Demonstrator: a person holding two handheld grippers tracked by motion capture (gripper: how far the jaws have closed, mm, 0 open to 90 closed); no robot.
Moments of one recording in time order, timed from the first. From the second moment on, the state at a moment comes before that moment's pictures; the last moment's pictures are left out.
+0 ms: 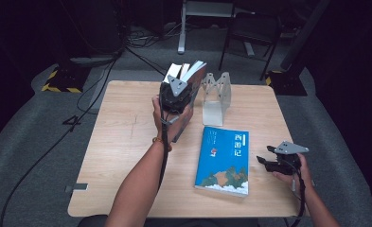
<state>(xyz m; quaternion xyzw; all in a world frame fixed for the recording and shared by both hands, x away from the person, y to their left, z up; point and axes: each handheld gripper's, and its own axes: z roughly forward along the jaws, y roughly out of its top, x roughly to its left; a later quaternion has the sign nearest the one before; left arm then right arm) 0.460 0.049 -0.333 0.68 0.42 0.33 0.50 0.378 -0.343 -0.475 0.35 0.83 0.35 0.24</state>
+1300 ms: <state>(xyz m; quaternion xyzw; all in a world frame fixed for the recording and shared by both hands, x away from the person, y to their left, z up) 0.516 -0.003 -0.353 0.68 0.43 0.34 0.48 0.376 -0.342 -0.474 0.33 0.84 0.35 0.25</state>
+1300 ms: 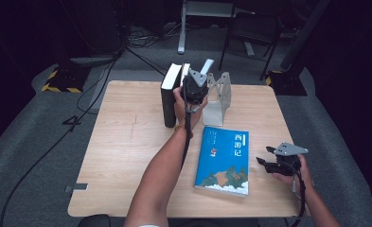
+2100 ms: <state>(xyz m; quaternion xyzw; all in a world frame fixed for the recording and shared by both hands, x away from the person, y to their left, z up) 0.504 0.014 -0.337 0.72 0.42 0.32 0.45 0.377 -0.340 -0.475 0.33 0.85 0.33 0.23</state>
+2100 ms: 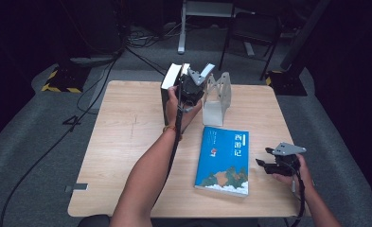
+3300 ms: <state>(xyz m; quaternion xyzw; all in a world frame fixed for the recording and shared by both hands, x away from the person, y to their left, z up) 0.491 0.035 -0.315 0.69 0.42 0.36 0.46 0.375 -0.338 -0.475 0.32 0.86 0.33 0.23</state>
